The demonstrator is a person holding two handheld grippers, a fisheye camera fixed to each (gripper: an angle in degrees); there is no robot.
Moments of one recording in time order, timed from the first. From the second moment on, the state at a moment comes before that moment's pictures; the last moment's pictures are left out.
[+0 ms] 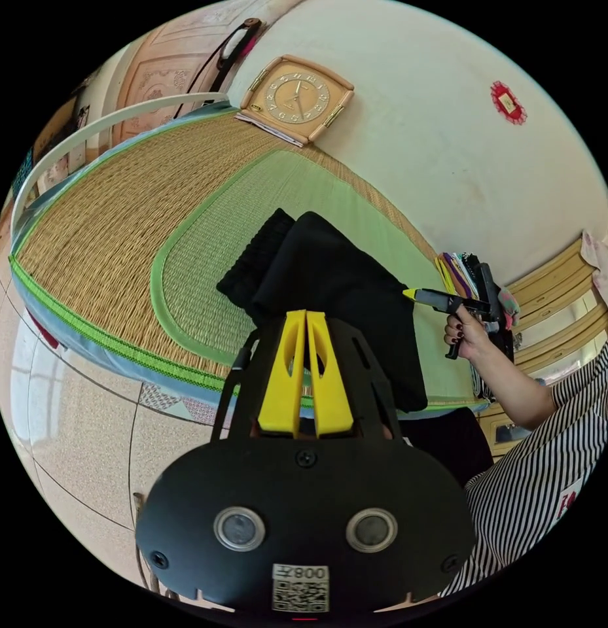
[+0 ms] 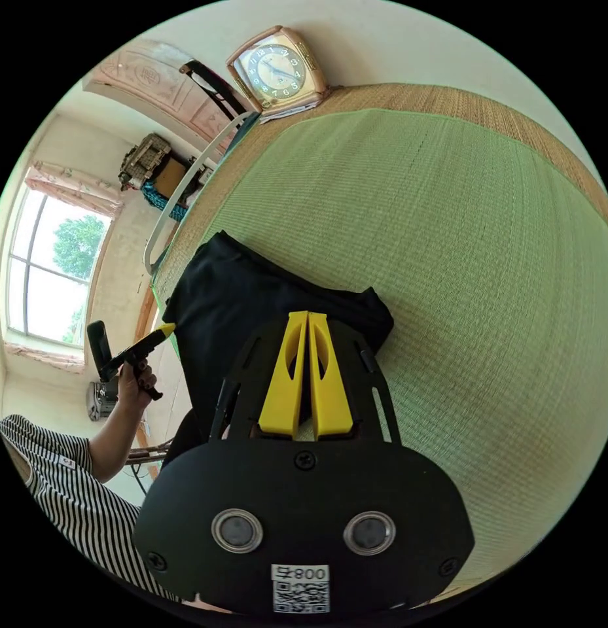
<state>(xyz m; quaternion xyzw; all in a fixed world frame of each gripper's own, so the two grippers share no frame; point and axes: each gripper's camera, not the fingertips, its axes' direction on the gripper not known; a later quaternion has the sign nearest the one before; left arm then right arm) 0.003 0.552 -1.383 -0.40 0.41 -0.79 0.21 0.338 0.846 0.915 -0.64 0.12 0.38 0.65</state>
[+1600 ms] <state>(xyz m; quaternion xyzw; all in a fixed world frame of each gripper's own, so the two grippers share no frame) -0.059 0.386 -1.247 -0.28 0.67 -0.67 0.13 0.376 0.979 0.757 -0.59 -0.02 0.54 0.60</state>
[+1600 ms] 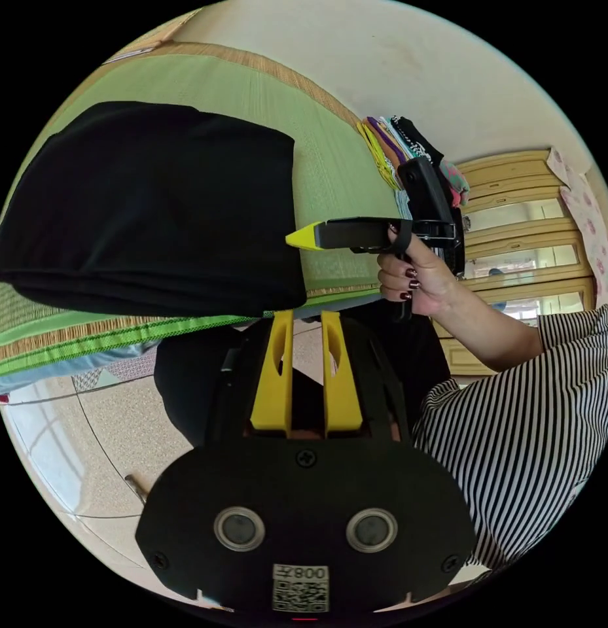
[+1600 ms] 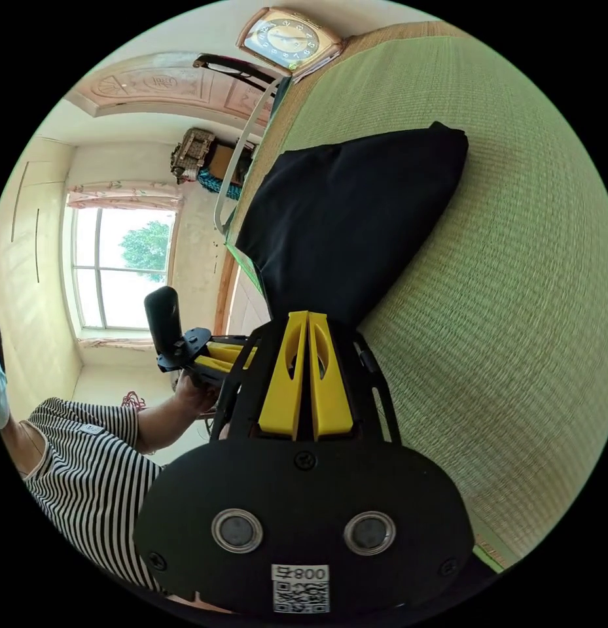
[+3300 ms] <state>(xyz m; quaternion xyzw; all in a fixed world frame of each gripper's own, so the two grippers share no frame) -0.003 0.558 -1.418 -0.23 0.36 -0.90 -0.10 0.444 1.106 0.666 -0.40 -0.12 0.71 0.56</state>
